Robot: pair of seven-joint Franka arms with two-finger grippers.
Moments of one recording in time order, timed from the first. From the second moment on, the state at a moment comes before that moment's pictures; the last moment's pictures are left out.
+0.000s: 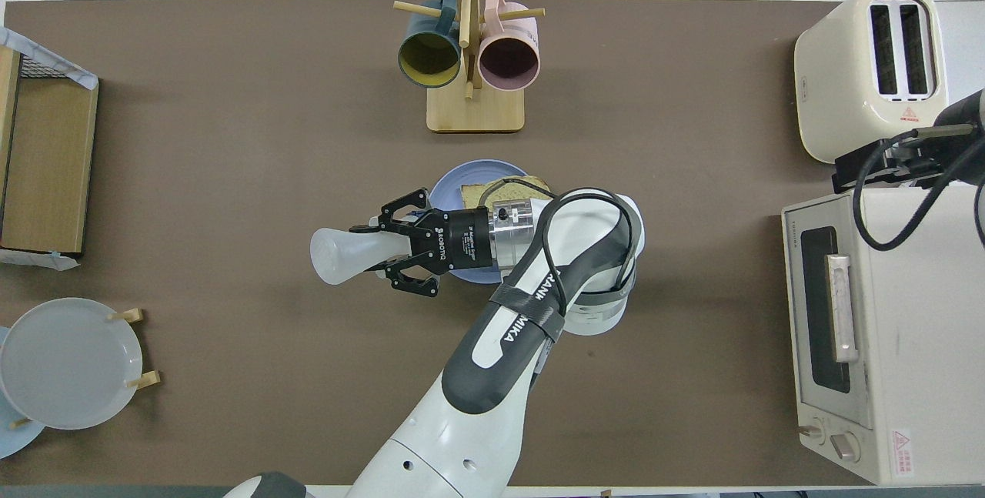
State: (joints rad) left arm -1.12 0.90 0.28 -1.13 0.84 0.88 0.63; right arm 0.10 0.03 -0.10 -1.59 0.00 1.54 -0.03
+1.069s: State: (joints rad) left arm -1.13 0.89 0.44 -1.14 0.88 1.09 0.74; right arm 0.10 0.03 -0.10 -1.59 0.00 1.54 -0.03
